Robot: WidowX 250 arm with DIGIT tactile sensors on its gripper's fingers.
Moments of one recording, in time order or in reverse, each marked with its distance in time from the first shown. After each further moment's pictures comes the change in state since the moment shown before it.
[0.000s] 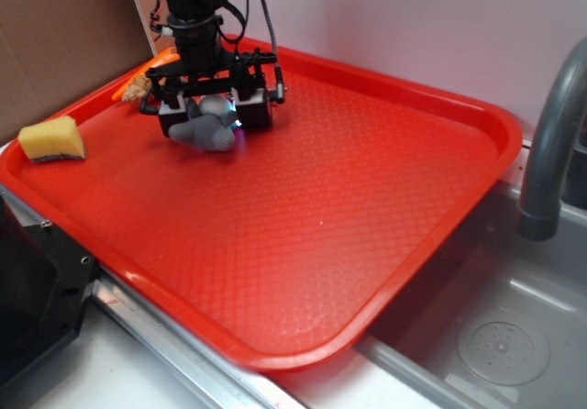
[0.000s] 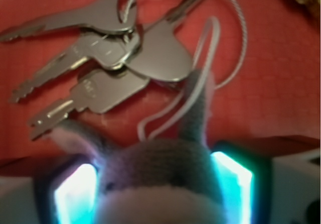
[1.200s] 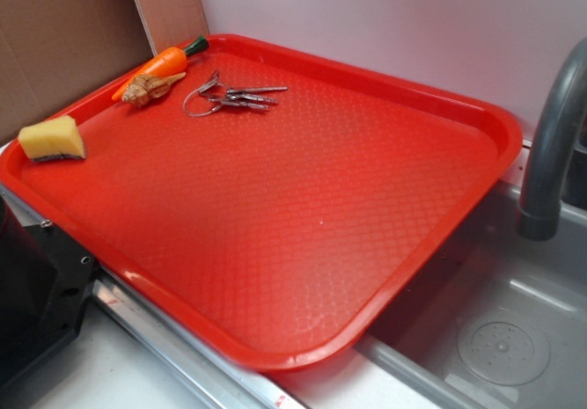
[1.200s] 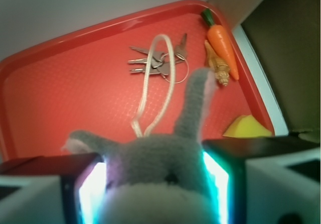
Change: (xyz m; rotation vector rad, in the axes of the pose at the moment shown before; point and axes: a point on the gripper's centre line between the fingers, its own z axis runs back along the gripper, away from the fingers) arm -0.067 0.012 0.201 -0.115 -0.129 -0.584
